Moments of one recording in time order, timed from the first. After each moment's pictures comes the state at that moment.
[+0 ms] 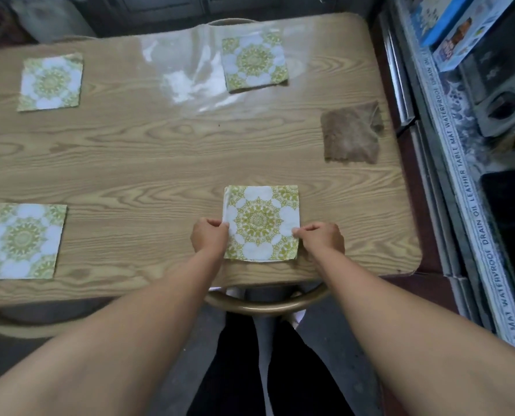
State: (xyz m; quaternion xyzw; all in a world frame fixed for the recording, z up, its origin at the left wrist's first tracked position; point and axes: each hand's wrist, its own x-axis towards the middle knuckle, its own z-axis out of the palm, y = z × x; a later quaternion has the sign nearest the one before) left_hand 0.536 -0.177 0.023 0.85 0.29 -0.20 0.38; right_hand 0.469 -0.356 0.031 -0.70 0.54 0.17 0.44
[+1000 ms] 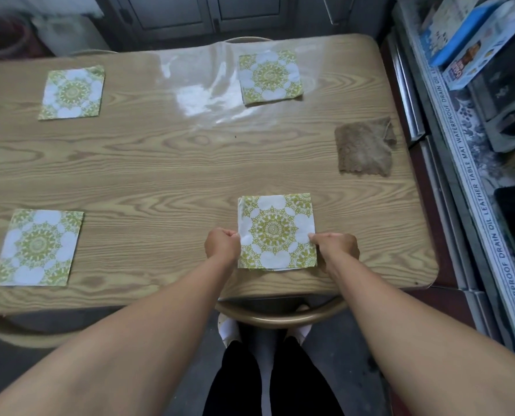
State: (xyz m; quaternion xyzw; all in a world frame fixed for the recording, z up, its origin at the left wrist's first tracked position) left_hand 0.541 -0.163 0.026 0.84 0.28 -0.26 0.39; right_hand 0.478 -0.344 0.021 -0.60 0.64 0.09 0.48
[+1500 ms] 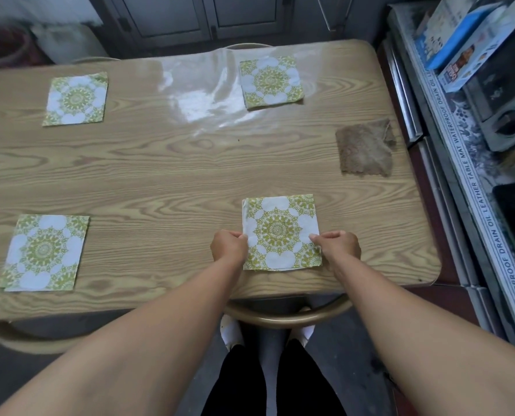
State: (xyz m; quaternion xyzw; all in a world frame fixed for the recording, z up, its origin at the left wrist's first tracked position) left_hand 0.540 -0.160 0.031 0.84 0.27 -0.26 0.40; right_hand 0.473 -0.341 0.021 -0.65 0.58 0.10 0.47
